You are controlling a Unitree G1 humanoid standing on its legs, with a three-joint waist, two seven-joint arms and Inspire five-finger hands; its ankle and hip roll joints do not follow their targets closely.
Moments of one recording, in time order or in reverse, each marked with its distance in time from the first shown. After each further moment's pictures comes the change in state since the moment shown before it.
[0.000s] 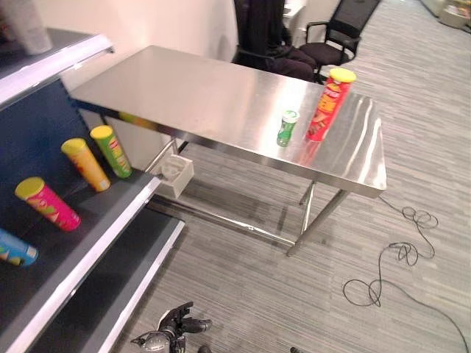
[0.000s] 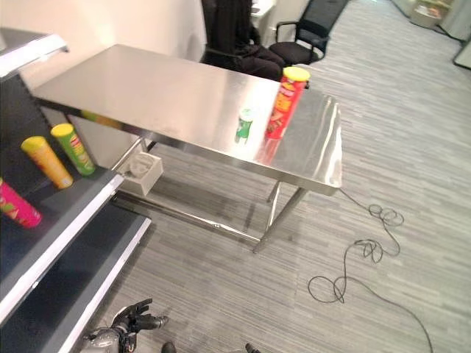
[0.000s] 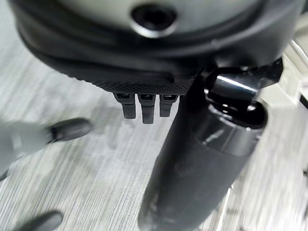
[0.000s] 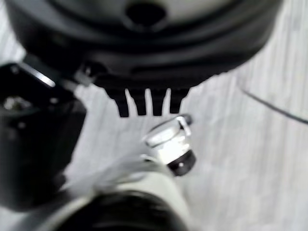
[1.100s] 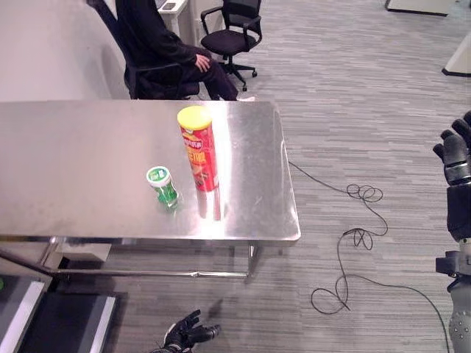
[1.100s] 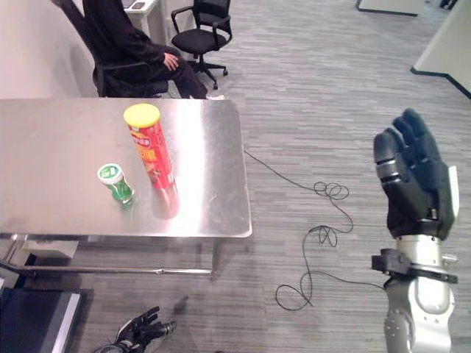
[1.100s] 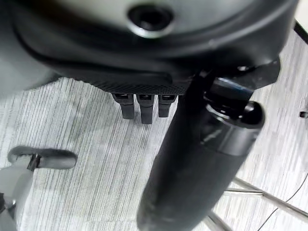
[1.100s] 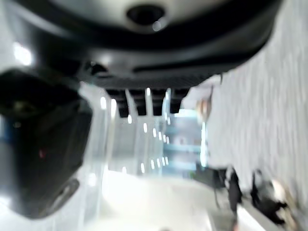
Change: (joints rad) left arm 0.113 -0.107 0.165 -0.002 -0.011 -0.020 -0.051; right arm 0.059 -0.291 -0.596 -1.248 0.332 -0.311 -0.068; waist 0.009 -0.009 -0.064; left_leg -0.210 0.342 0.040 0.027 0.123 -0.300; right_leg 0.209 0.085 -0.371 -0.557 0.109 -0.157
